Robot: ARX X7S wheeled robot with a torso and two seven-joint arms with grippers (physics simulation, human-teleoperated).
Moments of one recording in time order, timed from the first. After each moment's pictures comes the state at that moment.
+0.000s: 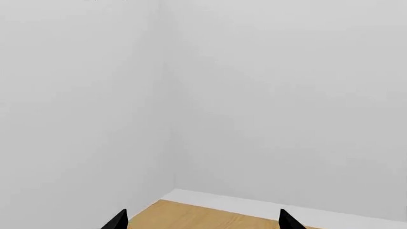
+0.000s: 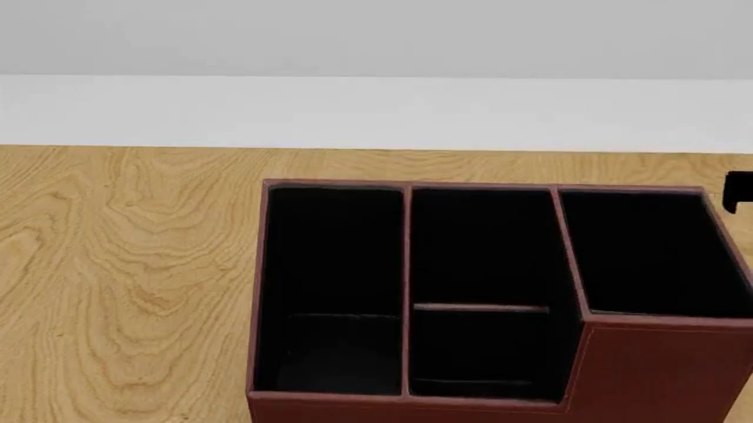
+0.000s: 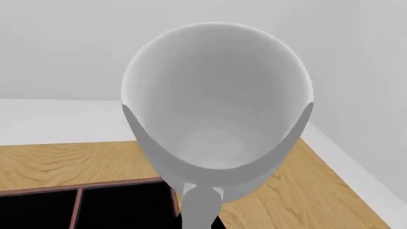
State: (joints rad) left arm -0.31 -0.40 -0.08 0.10 -0.19 -0.19 -0.37; right arm 1.22 1.09 -0.42 -0.15 1.54 1.10 0.83
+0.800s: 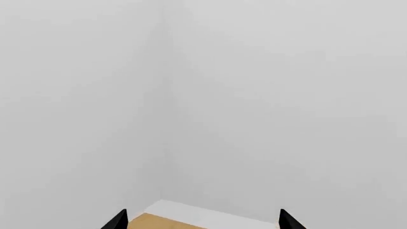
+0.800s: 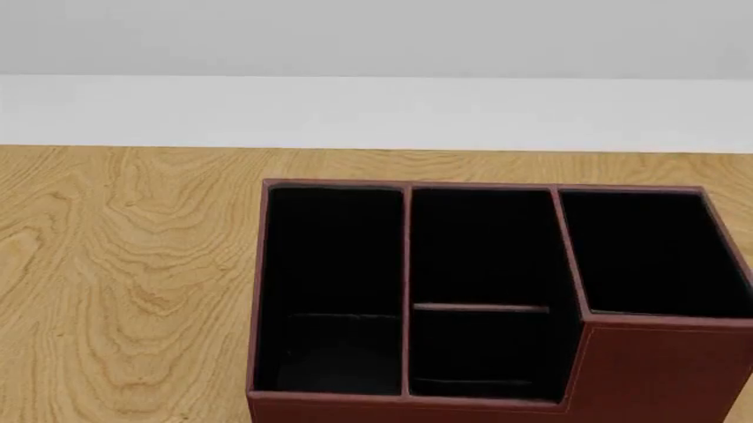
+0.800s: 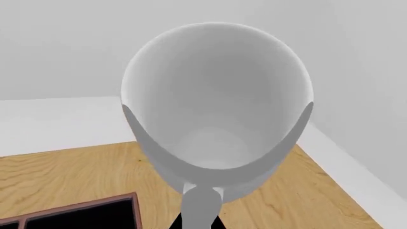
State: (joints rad) left arm -0.37 -0.38 -0.08 0.14 -0.23 -0.21 -0.38; right arm 1.42 0.99 -0.57 0.18 1.23 1.11 0.59
